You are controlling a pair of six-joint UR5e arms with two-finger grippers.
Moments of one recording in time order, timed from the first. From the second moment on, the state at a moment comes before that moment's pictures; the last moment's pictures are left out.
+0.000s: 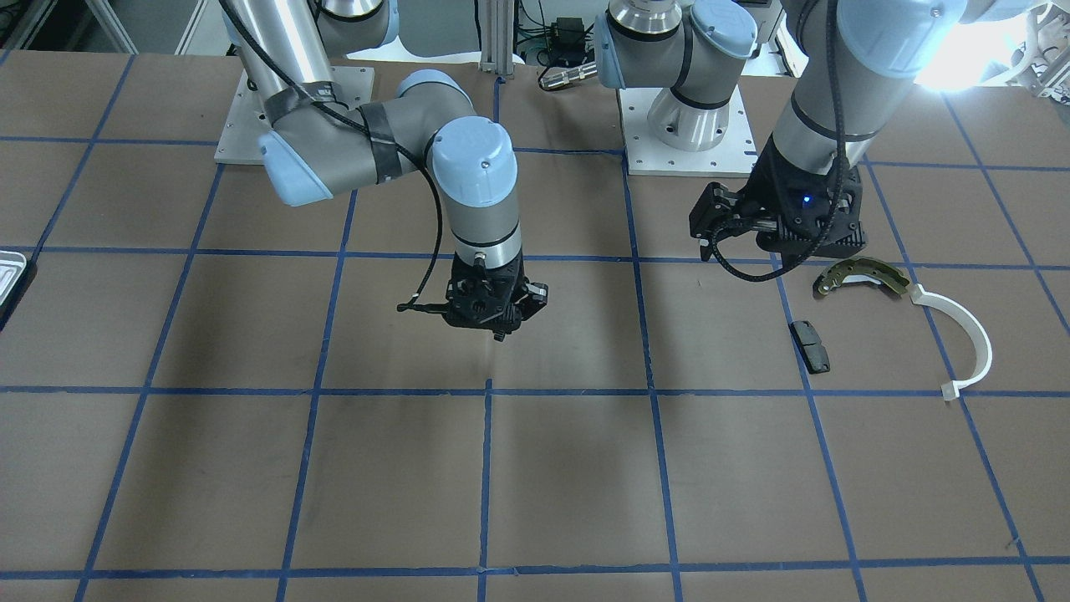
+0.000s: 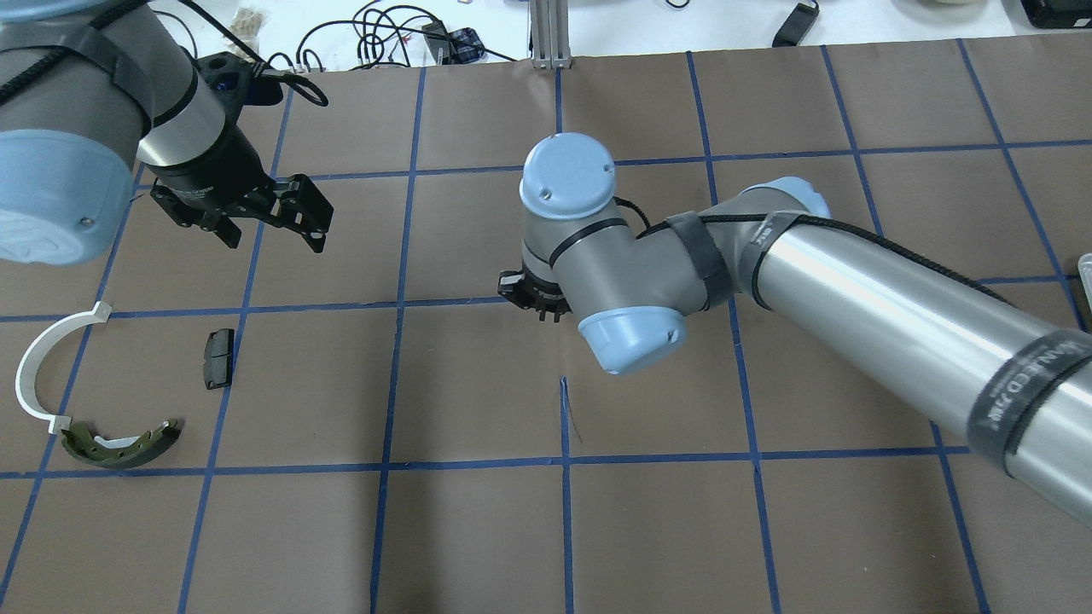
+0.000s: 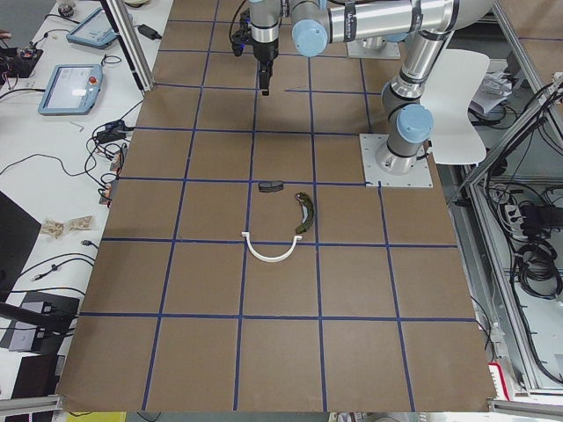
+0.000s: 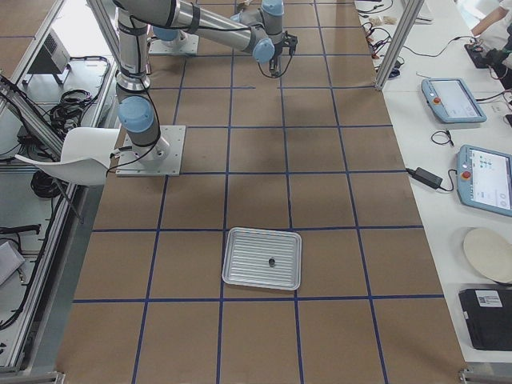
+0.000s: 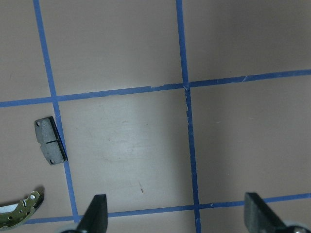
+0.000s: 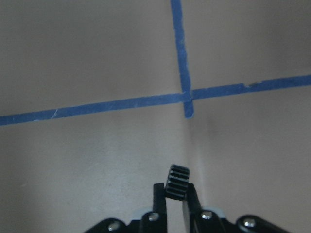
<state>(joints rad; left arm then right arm) -1.49 -1.57 -1.73 -1.41 1.59 0.18 2.02 -1.19 1.80 -2.28 -1.51 0.57</state>
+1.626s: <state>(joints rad) -1.79 -1.90 -1.78 -1.05 1.52 -0.06 0.86 -1.22 1.74 -2.24 -1.58 -0.86</state>
